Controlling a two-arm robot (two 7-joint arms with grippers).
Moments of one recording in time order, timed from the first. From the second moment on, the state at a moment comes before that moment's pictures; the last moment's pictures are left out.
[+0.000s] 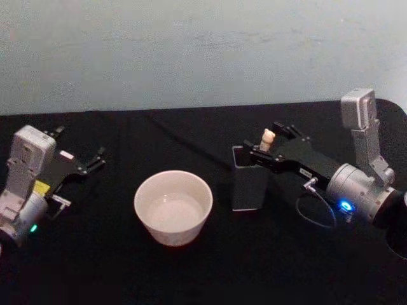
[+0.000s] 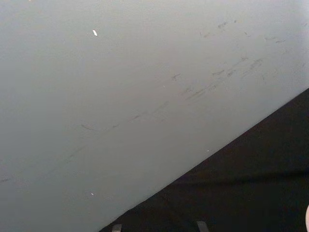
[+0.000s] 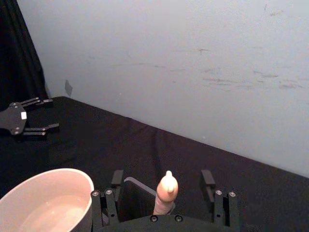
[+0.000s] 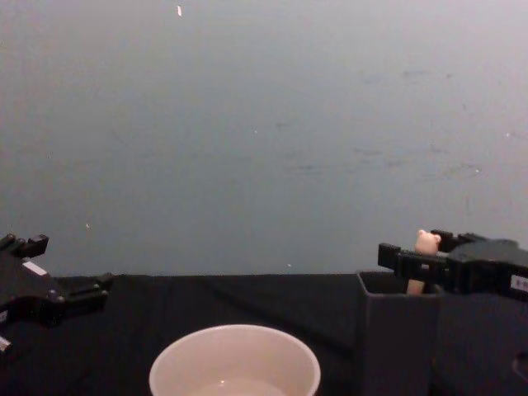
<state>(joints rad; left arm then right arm) -0.20 0.60 0.45 -1.41 -0.25 -0.12 0.03 0.26 0.45 -0.39 -1.43 0.51 0.05 0.42</state>
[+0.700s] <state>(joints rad) -0.20 0.60 0.45 -1.41 -0.25 -0.12 0.03 0.26 0.45 -0.39 -1.43 0.51 0.05 0.41</state>
